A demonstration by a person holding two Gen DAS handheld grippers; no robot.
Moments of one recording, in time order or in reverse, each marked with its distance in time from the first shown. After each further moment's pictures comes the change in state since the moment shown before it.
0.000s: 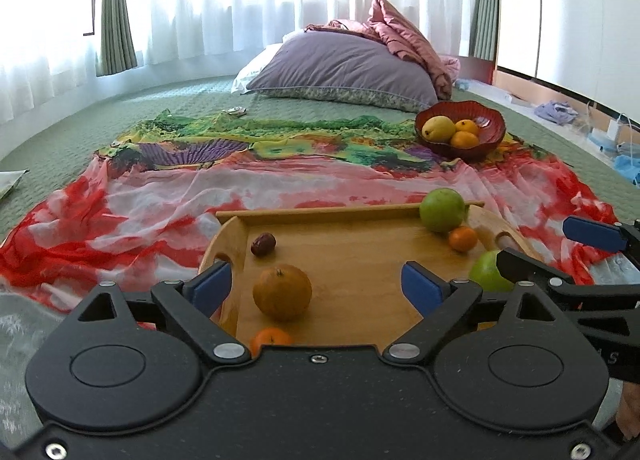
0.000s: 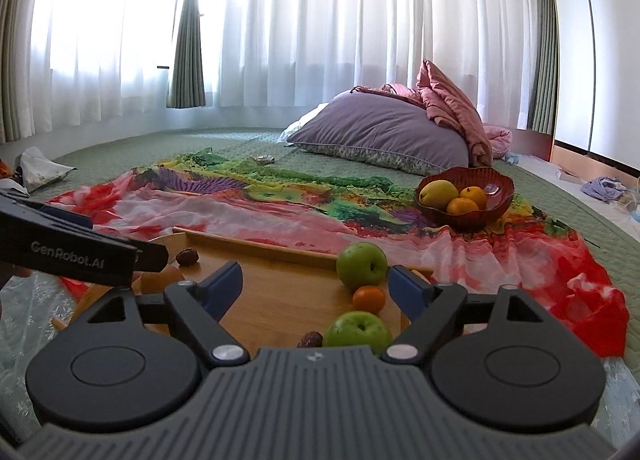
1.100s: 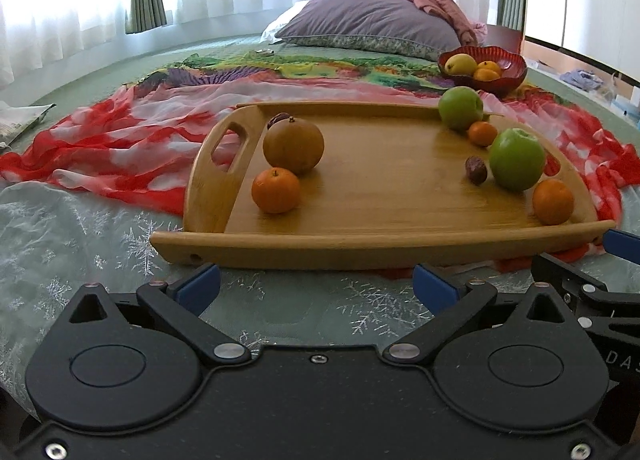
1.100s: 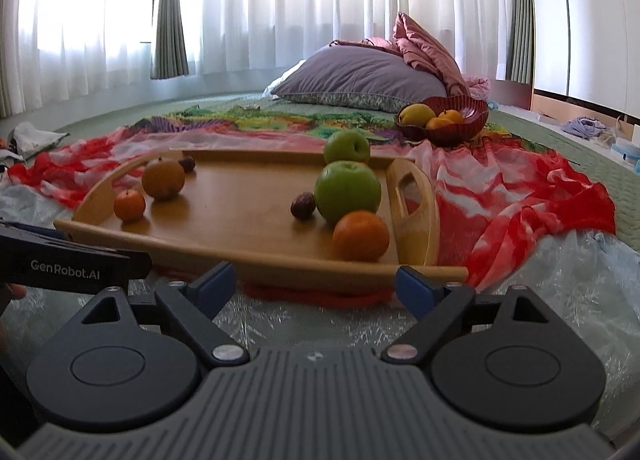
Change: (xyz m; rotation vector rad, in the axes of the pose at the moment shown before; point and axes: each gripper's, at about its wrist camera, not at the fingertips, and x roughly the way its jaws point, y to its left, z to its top) left arm 0.006 -0.013 -0.110 -0.047 0.092 0.090; right arm -0.031 0.005 -0.096 0.060 0.099 -0.046
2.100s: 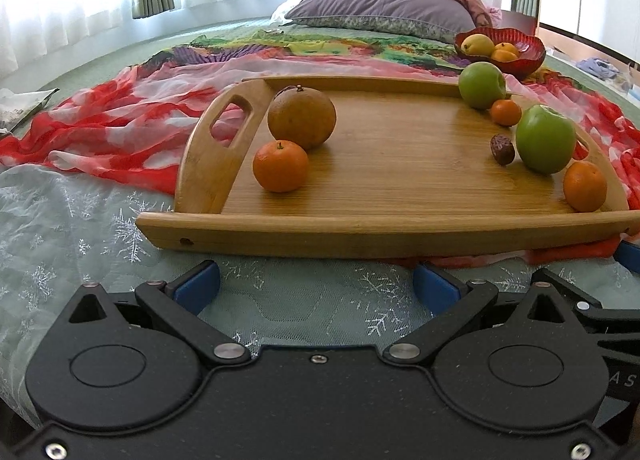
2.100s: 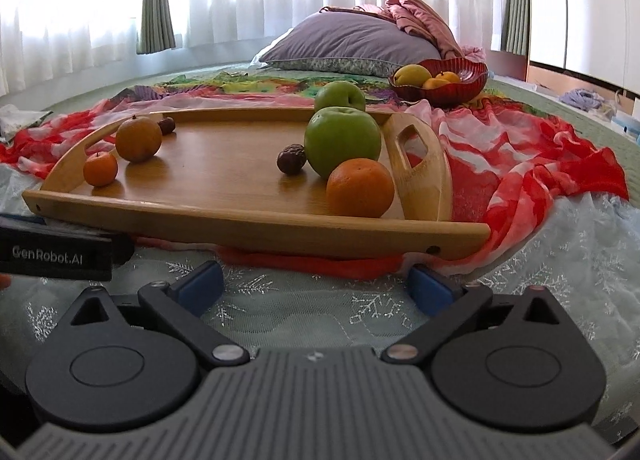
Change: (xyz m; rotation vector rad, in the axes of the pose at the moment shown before) left arm 0.030 -0.002 -0.004 -0.010 0.049 0.035; right arm 0.035 0.000 -0.015 0.015 0.085 -0.025
